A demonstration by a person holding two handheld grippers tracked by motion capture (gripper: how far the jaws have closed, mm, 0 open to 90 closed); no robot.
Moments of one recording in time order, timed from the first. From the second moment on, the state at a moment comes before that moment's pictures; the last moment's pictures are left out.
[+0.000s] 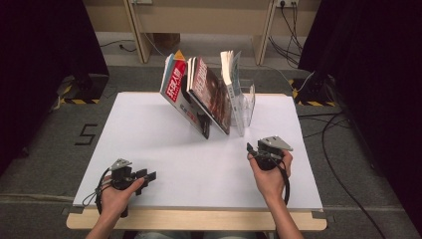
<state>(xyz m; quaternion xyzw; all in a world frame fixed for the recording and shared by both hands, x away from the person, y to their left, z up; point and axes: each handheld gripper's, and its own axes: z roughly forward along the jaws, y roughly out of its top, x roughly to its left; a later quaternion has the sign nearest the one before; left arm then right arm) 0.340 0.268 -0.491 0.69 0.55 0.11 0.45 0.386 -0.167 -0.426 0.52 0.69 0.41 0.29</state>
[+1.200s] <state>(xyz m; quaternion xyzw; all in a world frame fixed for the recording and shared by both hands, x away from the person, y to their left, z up) 0.343 0.277 -0.499 0.68 0.57 0.12 0.45 0.361 -0.191 -0.479 0.55 0.68 0.40 0.27</state>
